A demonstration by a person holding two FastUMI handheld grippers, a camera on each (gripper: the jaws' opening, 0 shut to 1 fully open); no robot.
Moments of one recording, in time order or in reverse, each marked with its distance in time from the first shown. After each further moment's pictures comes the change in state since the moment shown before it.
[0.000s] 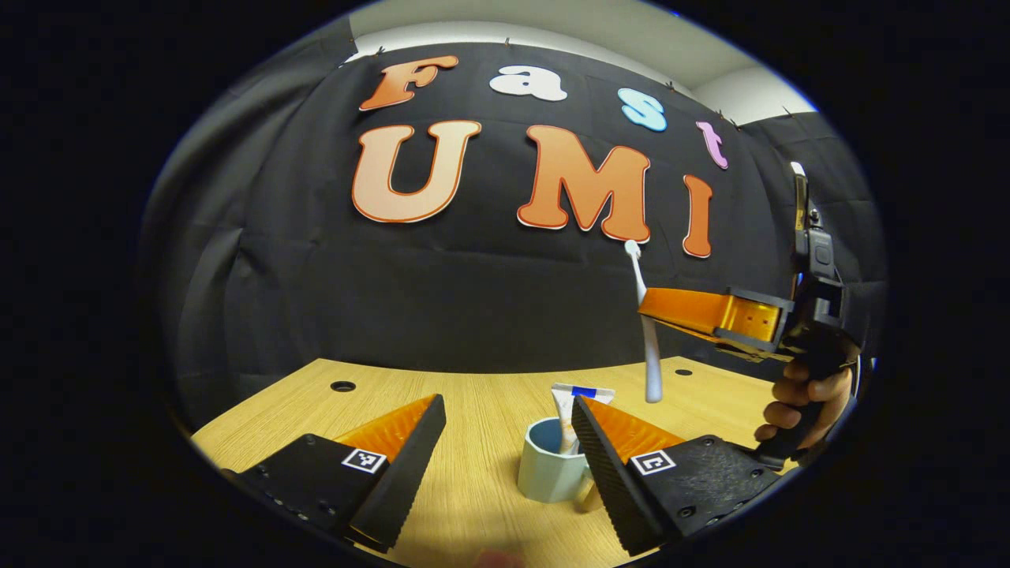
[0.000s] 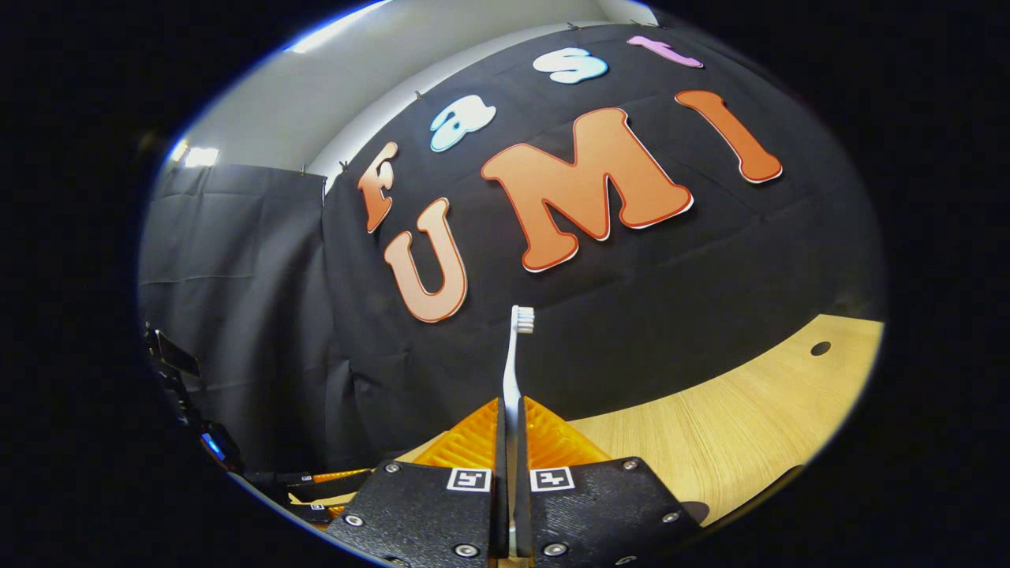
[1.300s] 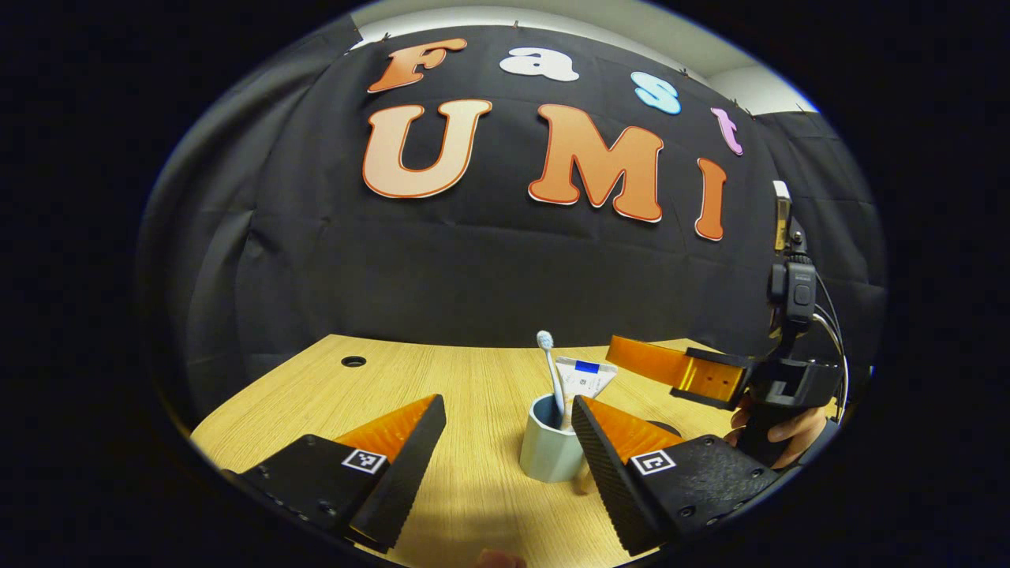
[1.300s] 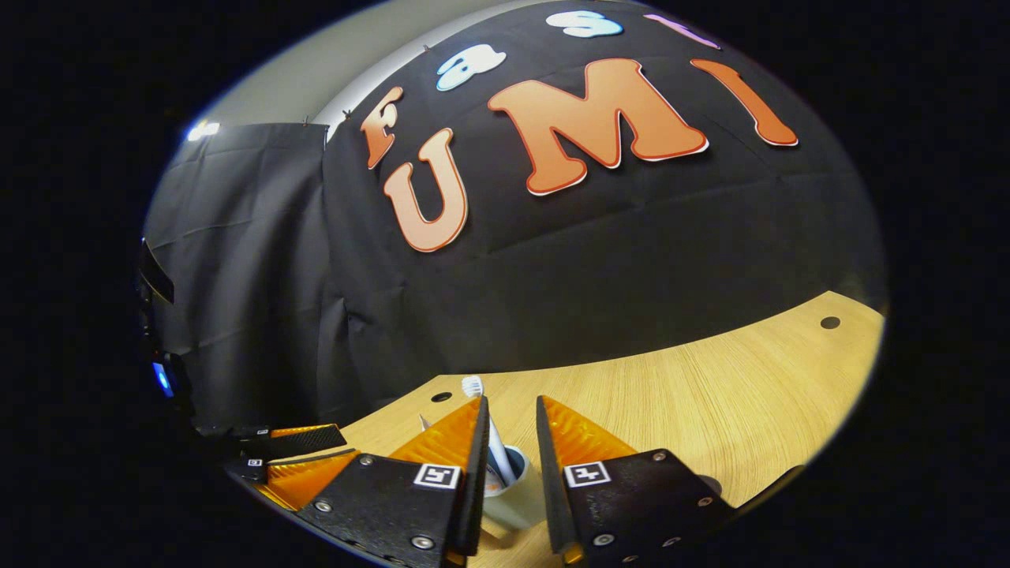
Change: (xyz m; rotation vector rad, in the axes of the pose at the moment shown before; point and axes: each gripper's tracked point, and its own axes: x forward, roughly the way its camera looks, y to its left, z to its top) left arm -0.017 -0.002 -0.012 -0.008 0.115 0.050; right arm -0.013 -0.010 -0.061 -0.056 0.195 -0.001
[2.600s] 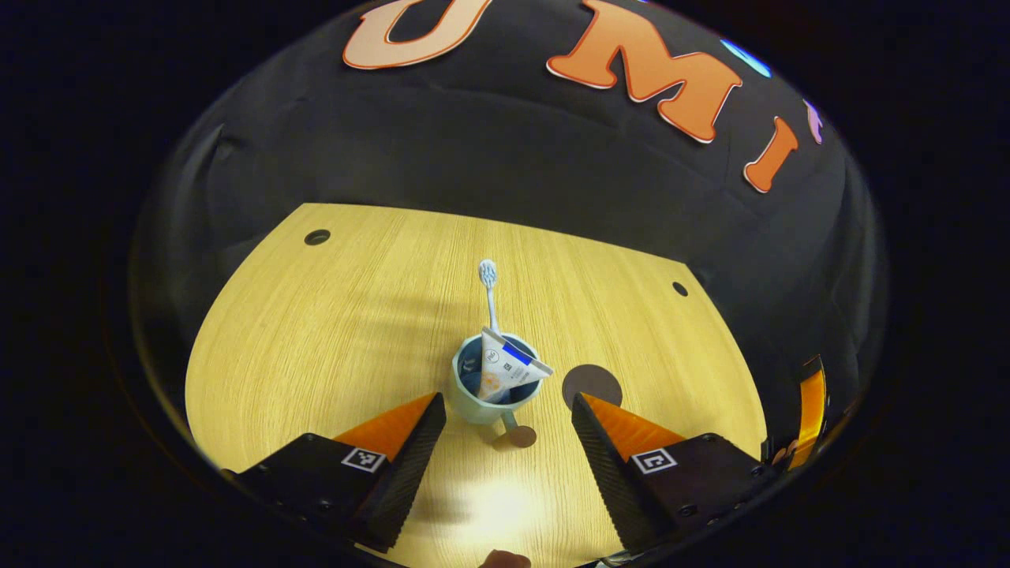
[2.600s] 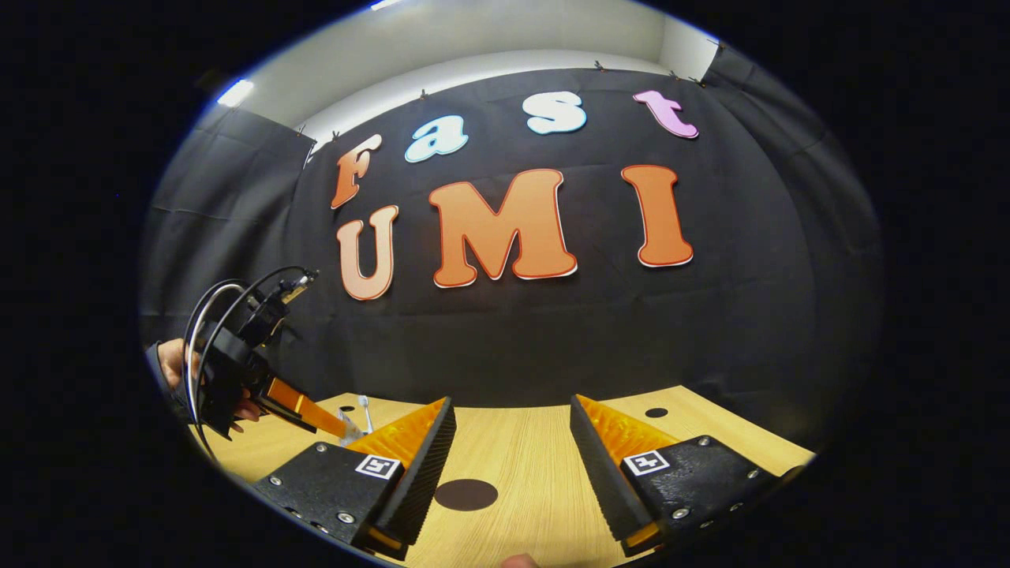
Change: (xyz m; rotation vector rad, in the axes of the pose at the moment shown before) left arm 0.026 -0.067 -0.022 -0.210 0.682 -0.005; right arm -0.195 -0.128 0.096 -0.221 -0.184 -0.285
